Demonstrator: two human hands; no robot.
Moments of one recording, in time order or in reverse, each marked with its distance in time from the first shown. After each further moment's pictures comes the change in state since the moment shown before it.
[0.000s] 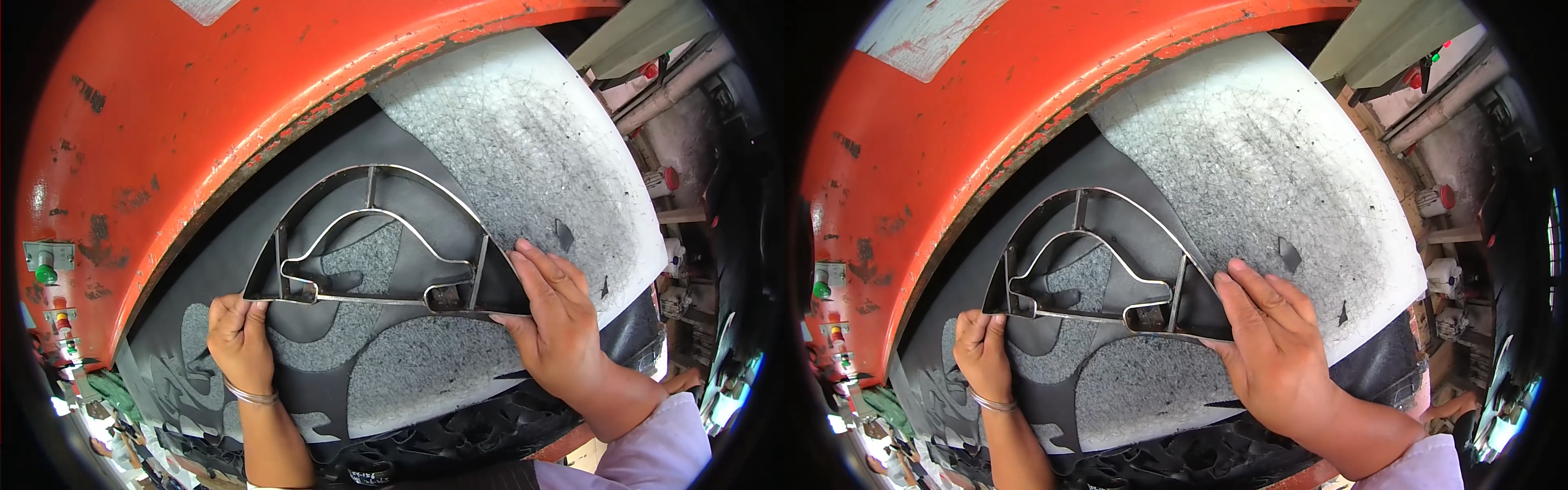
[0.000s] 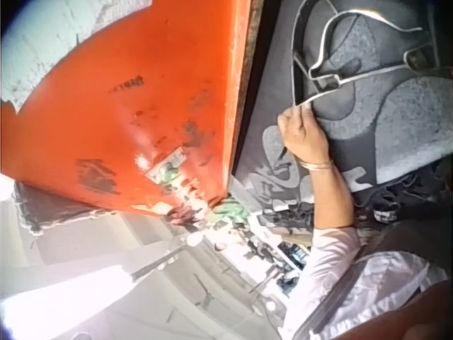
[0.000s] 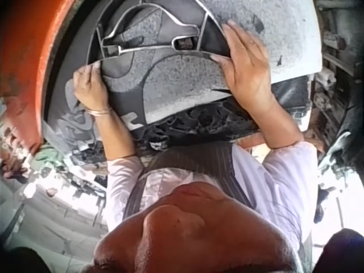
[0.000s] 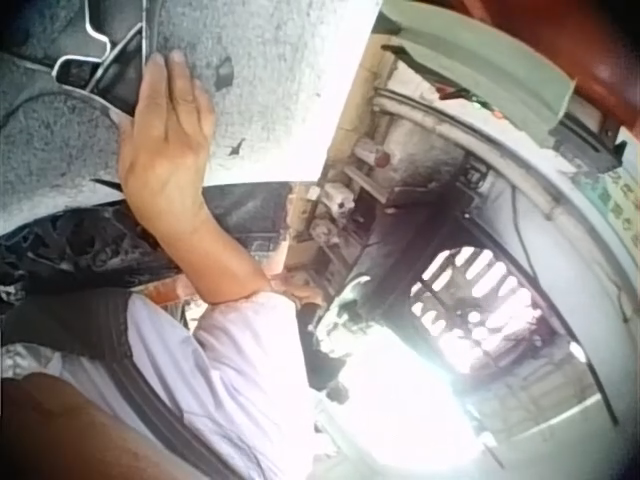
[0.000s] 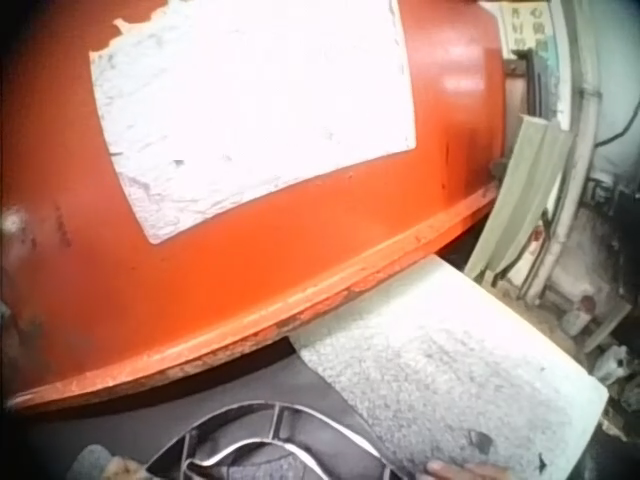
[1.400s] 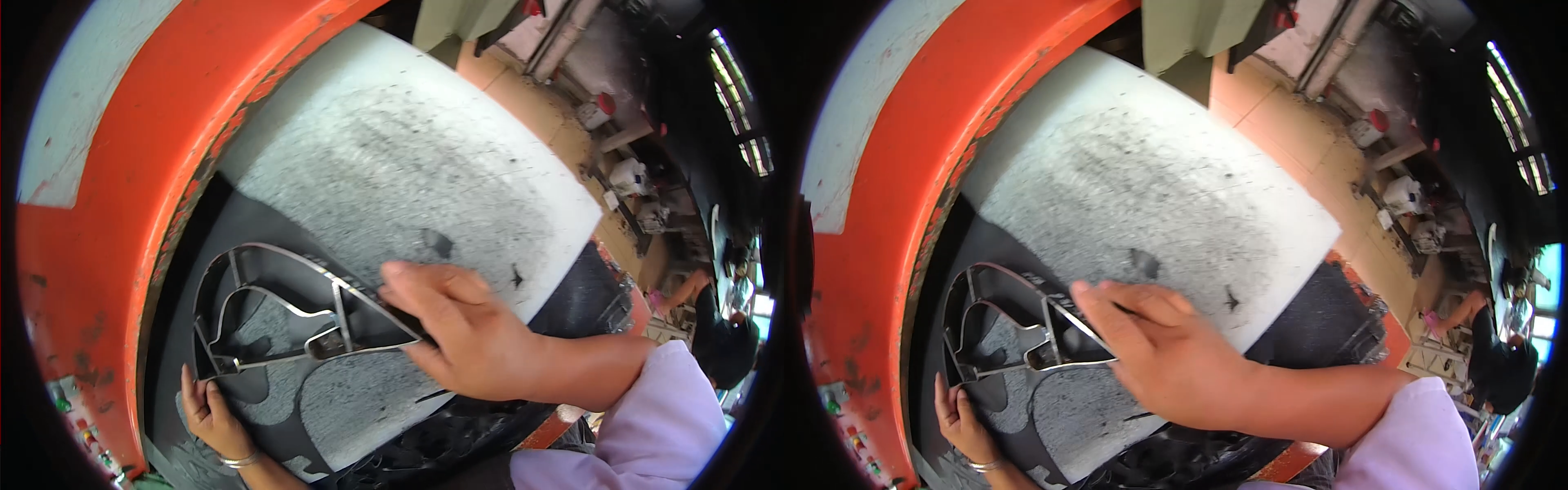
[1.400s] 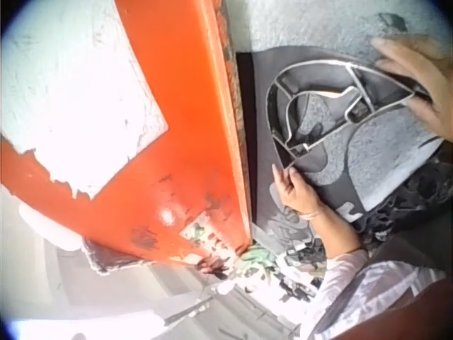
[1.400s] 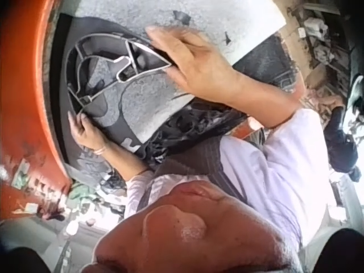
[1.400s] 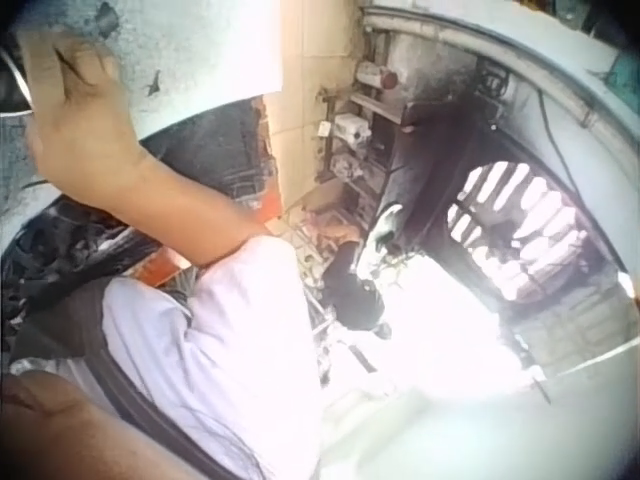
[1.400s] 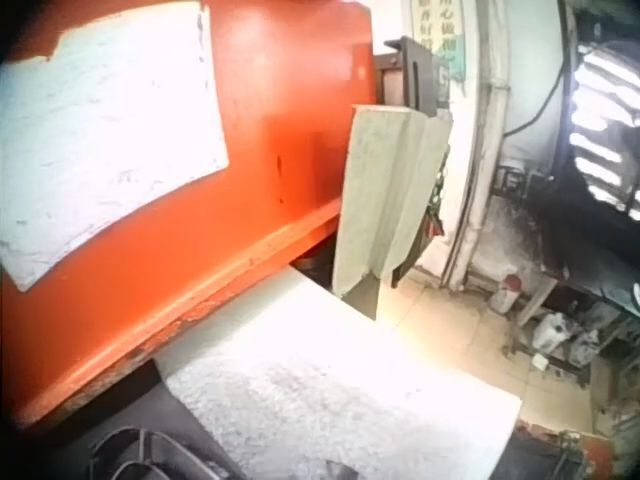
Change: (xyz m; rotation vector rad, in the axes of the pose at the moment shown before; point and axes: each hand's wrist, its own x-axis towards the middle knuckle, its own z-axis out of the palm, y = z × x) left_hand 0.008 -0.012 -0.009 -0.147 0.000 -0.100; right_hand 0.011 0.021 0.003 0.341 0.083 0.021
